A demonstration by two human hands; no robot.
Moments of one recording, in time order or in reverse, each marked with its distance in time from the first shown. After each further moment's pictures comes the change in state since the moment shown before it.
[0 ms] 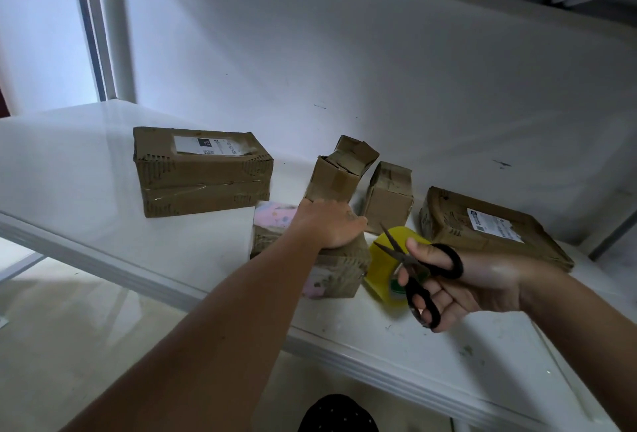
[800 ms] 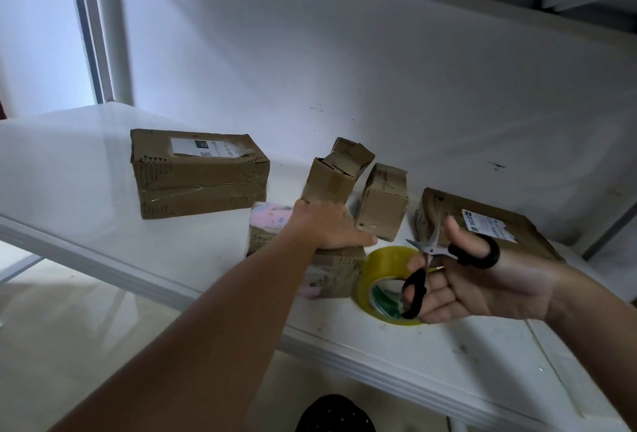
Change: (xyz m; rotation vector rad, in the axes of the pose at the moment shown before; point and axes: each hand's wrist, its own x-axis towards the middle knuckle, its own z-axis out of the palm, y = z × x) left_hand -0.008 0.005 -0.006 0.053 -0.038 0.017; right_hand -0.021 0.008 -0.006 0.282 -0.099 -0.144
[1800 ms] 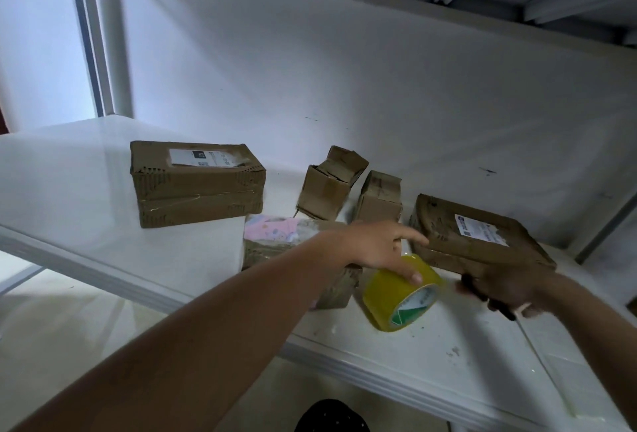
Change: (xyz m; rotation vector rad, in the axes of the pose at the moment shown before) left_hand -0.009 0.063 -0.005 -0.410 -0.296 0.365; right_hand -0.007 0.028 -0.078 -0.829 0.768 0.450
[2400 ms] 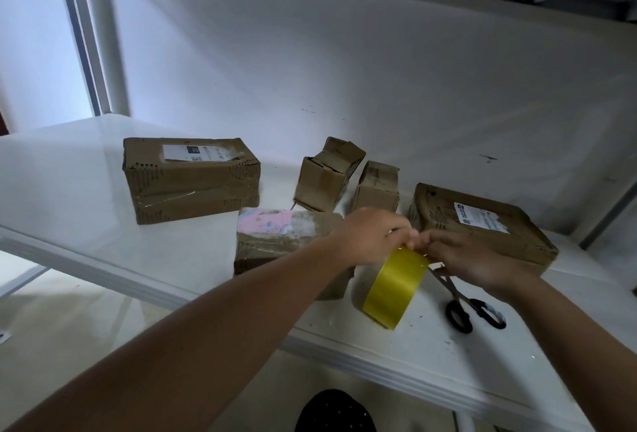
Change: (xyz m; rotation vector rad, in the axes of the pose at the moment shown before) left_hand 0.000 -0.002 0.017 0.106 0.336 0.124; right_hand -0.002 -0.040 0.030 0.452 0.024 -0.525
